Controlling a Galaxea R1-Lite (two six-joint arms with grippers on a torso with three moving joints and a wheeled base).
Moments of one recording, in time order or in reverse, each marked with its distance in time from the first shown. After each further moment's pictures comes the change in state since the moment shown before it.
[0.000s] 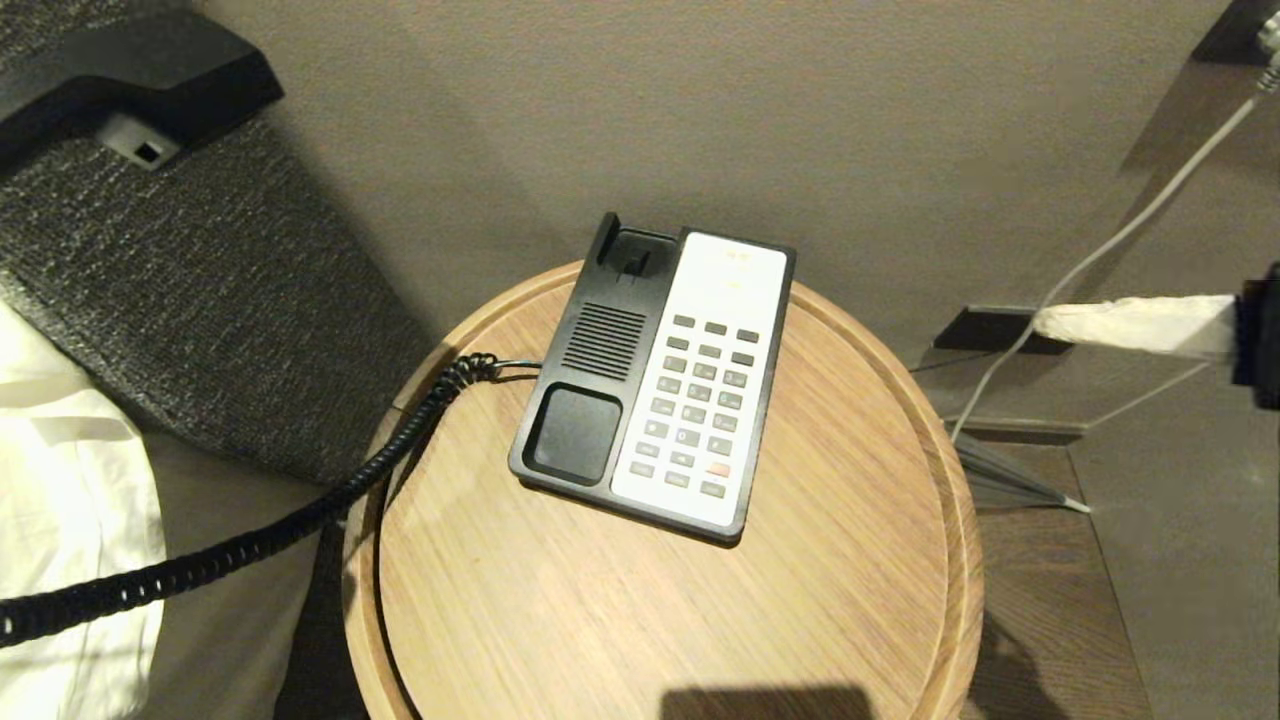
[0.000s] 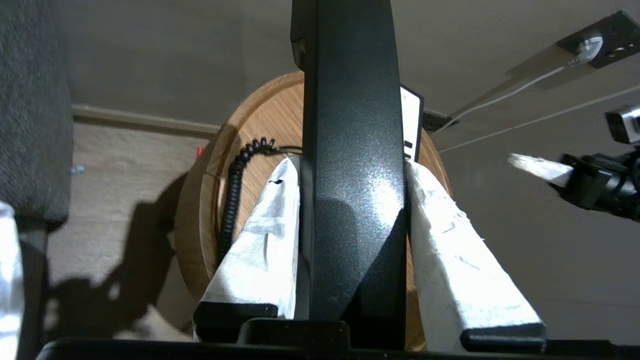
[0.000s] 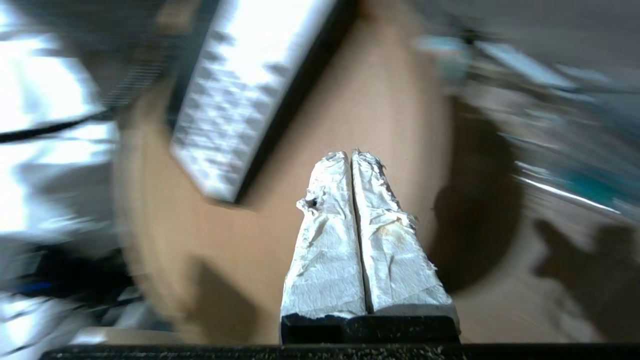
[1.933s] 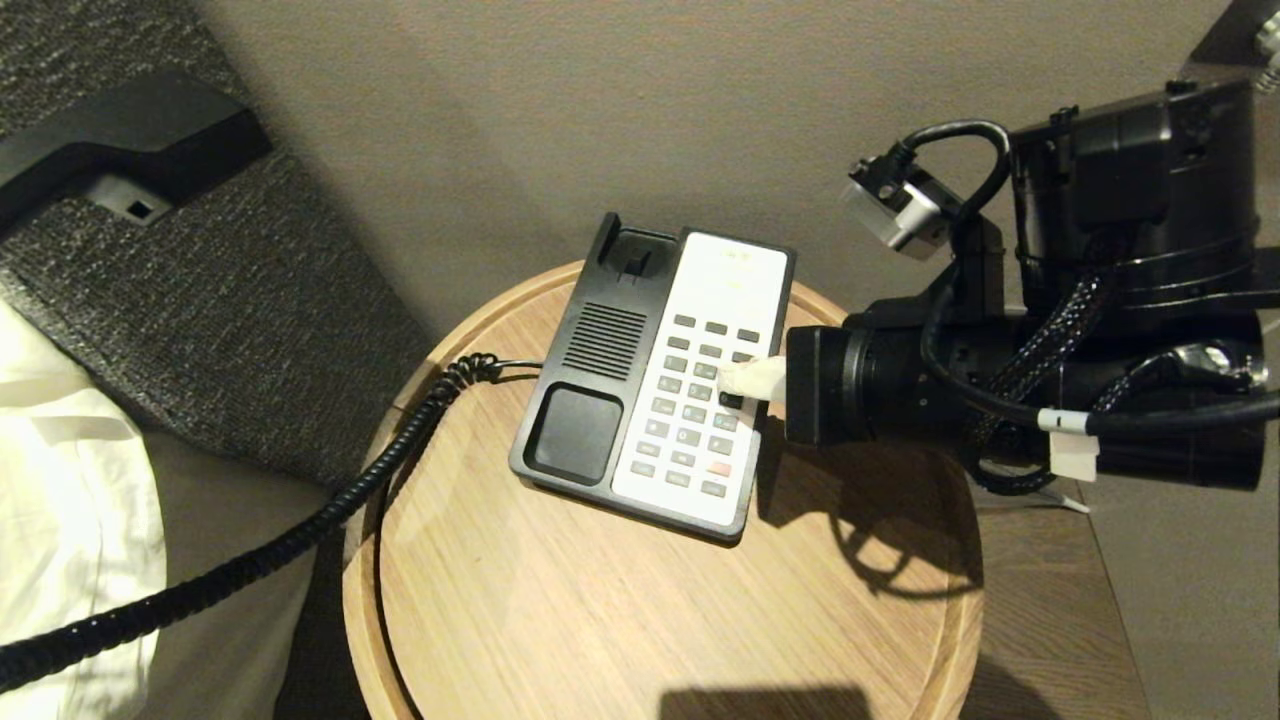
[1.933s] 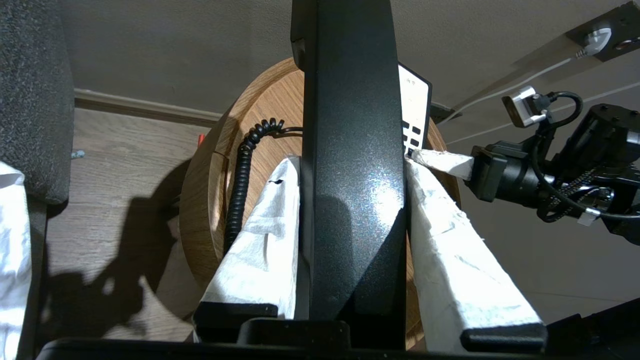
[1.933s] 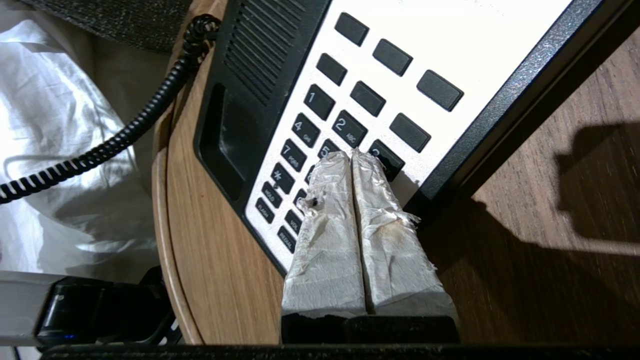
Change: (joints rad) left arm 0.000 -0.050 0.069 0.000 0.000 -0.029; right arm 0.435 0.388 -0.097 -0.225 -0.330 0.202
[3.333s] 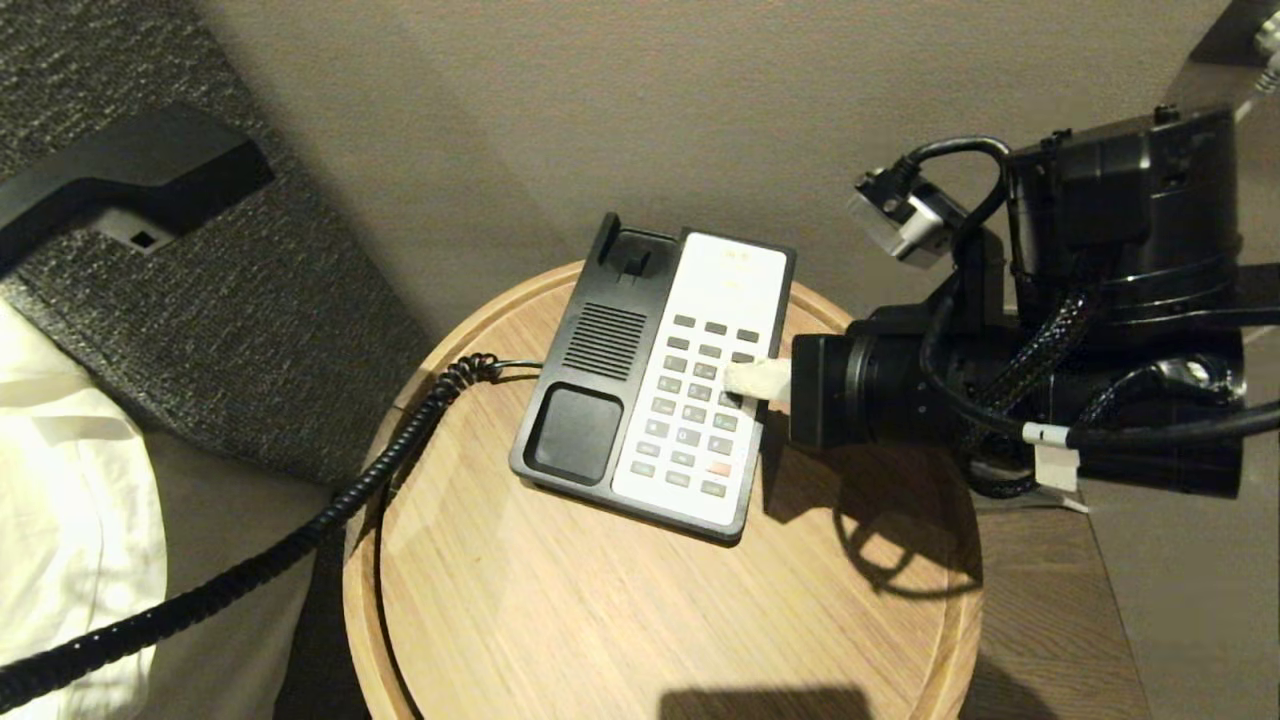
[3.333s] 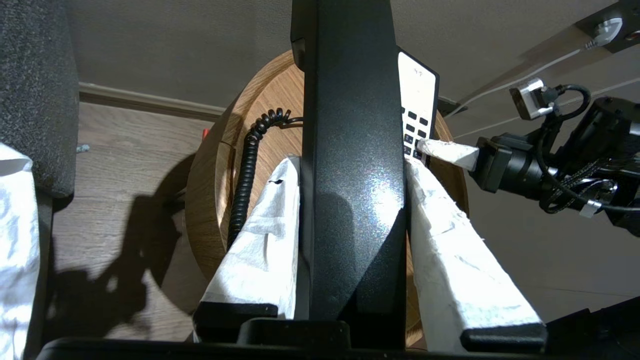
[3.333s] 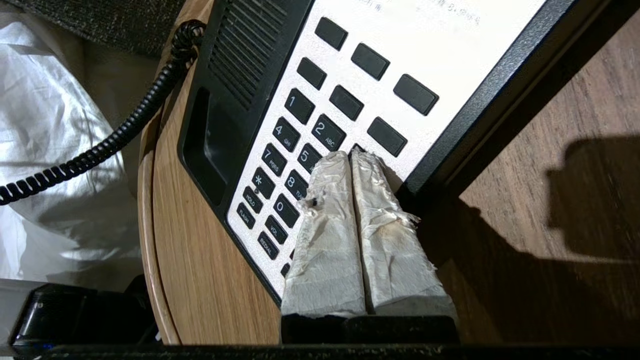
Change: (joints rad) left arm 0.000 -0.023 0.036 0.001 0.000 -0.001; right arm -0.031 0.007 0.038 -0.033 -0.008 -0.027
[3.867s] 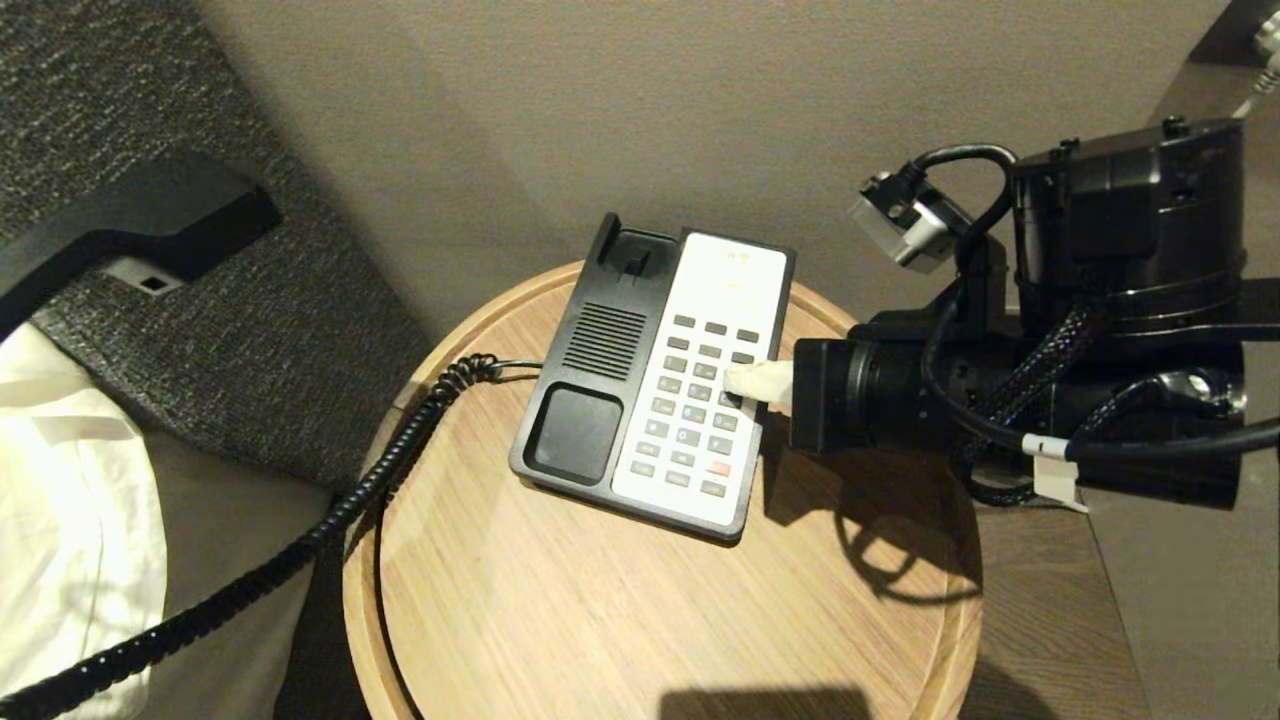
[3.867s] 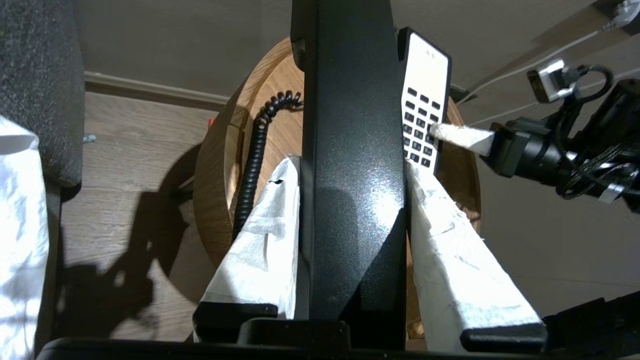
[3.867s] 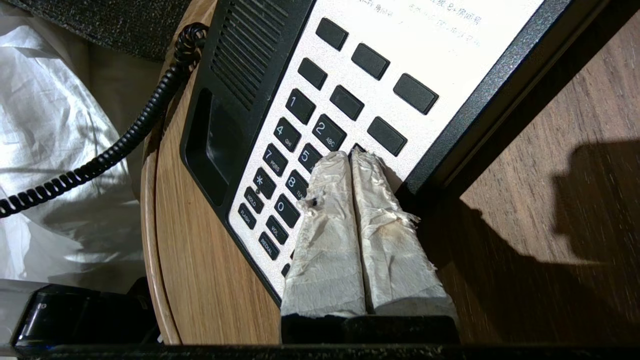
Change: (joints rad) left arm 0.000 -0.029 0.058 -0.002 -0.001 -0.002; right arm 0.000 -0.009 0.029 -0.036 0.001 0.000
